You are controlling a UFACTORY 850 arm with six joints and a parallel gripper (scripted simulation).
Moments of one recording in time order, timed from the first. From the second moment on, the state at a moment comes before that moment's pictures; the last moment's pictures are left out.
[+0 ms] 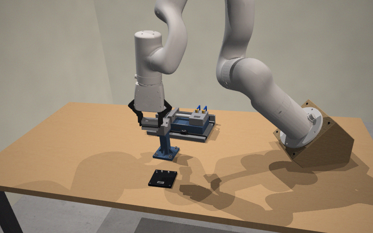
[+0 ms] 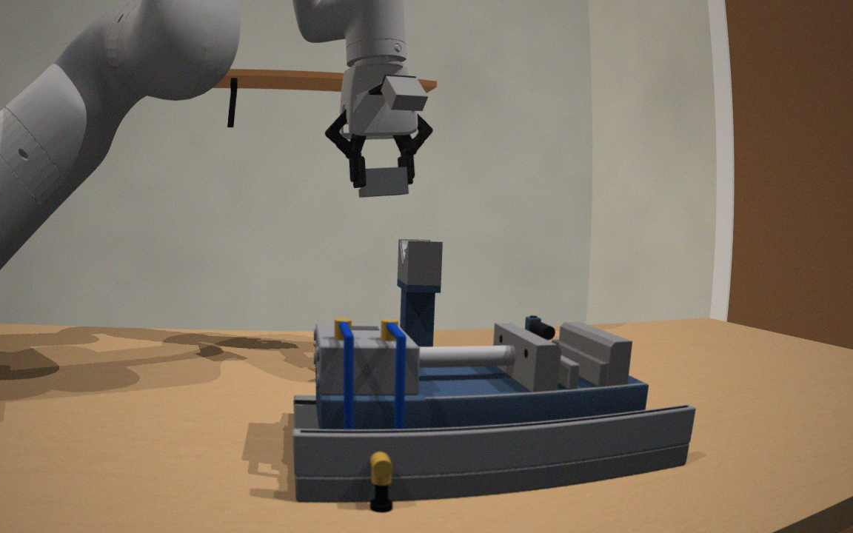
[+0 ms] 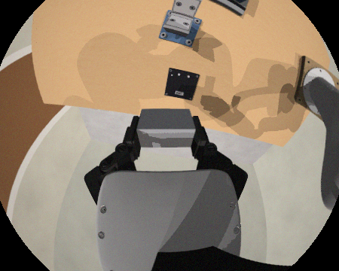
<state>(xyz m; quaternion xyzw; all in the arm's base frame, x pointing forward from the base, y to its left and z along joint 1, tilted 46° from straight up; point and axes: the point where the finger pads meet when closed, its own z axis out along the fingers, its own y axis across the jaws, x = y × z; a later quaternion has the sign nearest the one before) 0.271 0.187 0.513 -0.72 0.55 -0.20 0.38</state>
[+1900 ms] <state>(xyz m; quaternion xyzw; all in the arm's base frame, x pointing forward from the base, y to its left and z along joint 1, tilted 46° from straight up) 0.362 0.143 0.603 -0.79 0.03 -0.57 0.24</state>
